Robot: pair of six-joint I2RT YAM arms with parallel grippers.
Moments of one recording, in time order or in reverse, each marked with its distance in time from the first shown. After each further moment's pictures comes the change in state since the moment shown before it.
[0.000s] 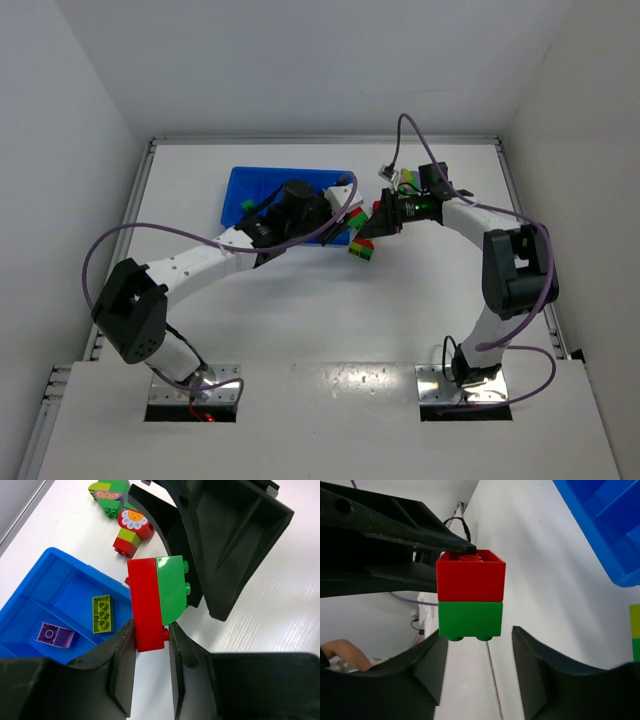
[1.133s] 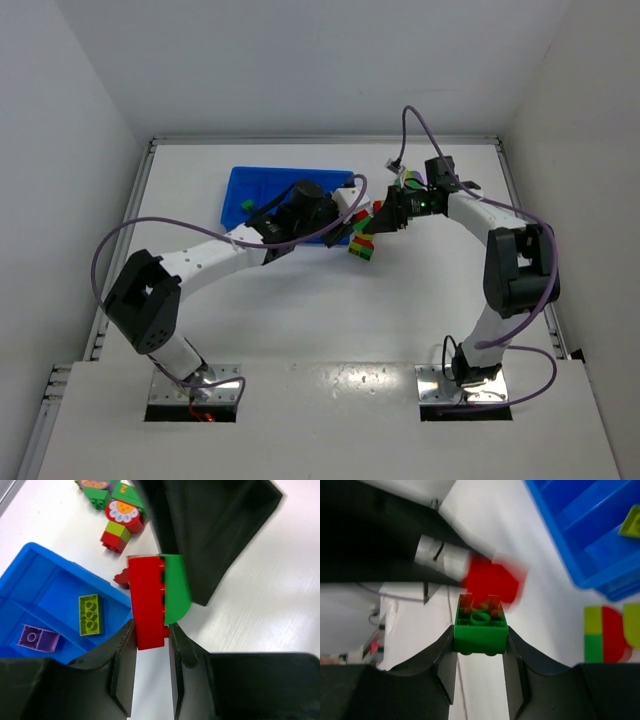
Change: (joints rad) left arm 0.000 0.065 0.035 -0.013 -0.012 -0.013; right arm -0.027 0.009 0.079 -0.162 0.028 -0.262
